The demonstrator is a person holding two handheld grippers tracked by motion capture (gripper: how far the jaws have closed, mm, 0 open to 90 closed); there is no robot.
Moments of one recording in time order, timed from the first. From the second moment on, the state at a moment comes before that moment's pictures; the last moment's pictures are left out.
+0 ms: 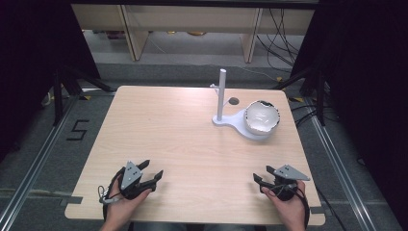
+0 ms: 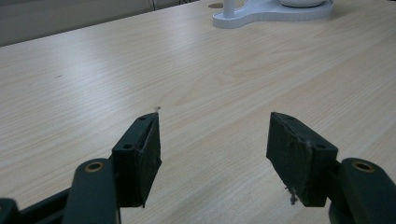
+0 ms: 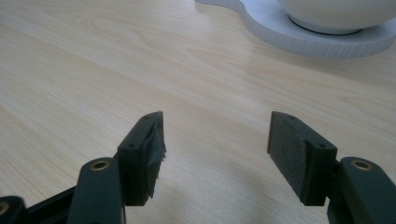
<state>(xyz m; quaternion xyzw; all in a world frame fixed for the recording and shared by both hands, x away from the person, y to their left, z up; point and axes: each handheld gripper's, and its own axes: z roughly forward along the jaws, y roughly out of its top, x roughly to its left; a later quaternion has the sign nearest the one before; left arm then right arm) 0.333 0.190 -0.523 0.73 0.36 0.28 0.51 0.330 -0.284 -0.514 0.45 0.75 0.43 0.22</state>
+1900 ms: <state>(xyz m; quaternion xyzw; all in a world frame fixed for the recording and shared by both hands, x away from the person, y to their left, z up) 0.382 0.267 -0.466 0.88 0.44 0.06 0.16 0.330 -0.283 -0.514 0.47 0.75 0.42 0.21</state>
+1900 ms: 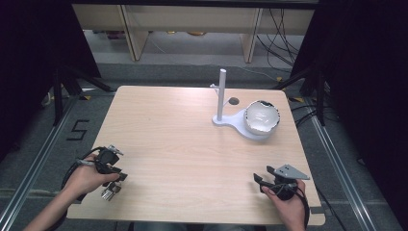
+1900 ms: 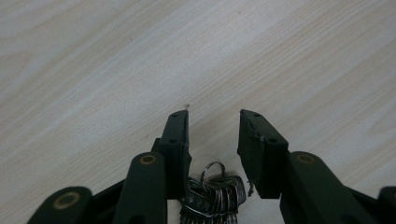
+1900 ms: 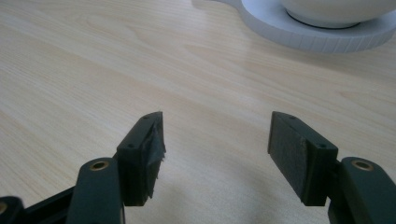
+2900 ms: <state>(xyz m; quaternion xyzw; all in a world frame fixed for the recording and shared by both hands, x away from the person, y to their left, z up) 0.397 0.258 -0.476 0.90 0.43 -0.02 0.07 0.331 -0.285 -0.514 0.46 0.75 0.42 0.21</state>
